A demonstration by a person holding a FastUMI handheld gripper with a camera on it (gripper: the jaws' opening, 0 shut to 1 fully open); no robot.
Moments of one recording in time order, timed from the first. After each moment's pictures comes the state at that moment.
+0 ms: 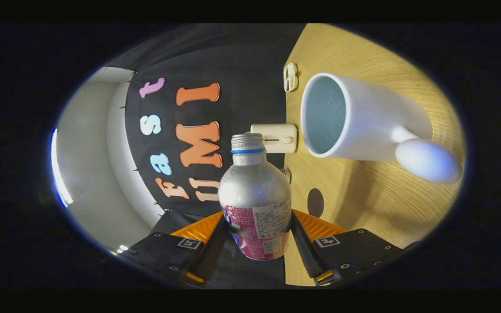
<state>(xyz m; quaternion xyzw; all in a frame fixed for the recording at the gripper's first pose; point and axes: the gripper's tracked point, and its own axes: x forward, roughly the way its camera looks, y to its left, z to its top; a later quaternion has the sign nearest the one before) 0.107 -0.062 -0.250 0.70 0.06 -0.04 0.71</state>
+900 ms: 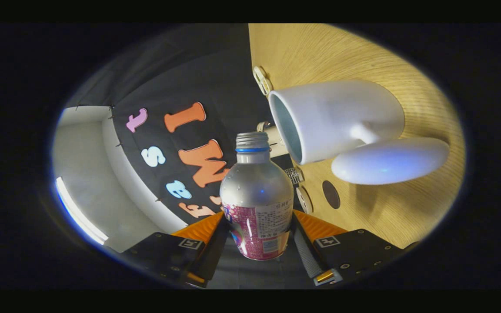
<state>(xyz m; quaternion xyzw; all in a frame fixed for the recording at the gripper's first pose) 0.091 -0.078 -0.237 0.80 0.02 -0.04 0.60</state>
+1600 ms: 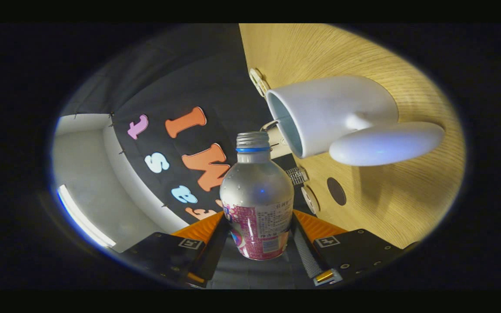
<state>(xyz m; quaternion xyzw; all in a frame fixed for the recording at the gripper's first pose) 0.087 -0.077 -0.230 0.82 0.00 -0.04 0.58</state>
